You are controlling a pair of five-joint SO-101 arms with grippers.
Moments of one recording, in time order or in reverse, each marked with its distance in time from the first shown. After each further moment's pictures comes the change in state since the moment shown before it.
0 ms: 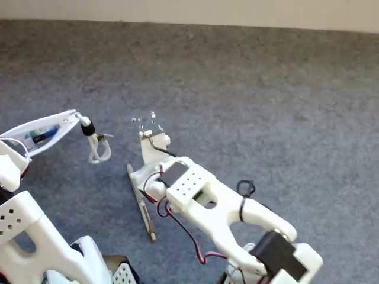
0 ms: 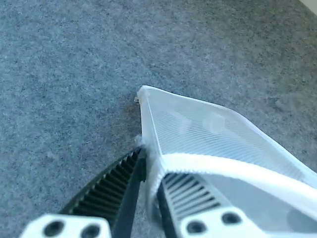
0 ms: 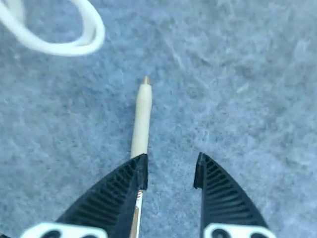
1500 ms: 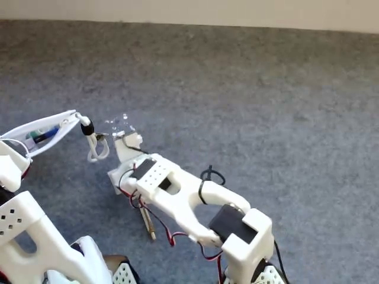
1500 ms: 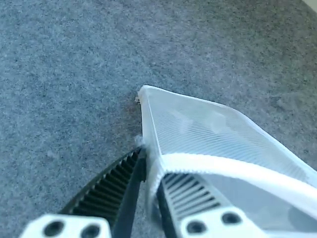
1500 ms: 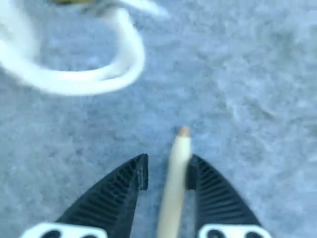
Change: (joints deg) left arm 0.0 0.0 0.9 -0.4 0.0; right arm -2.9 24.9 -15.5 -9.3 0.0
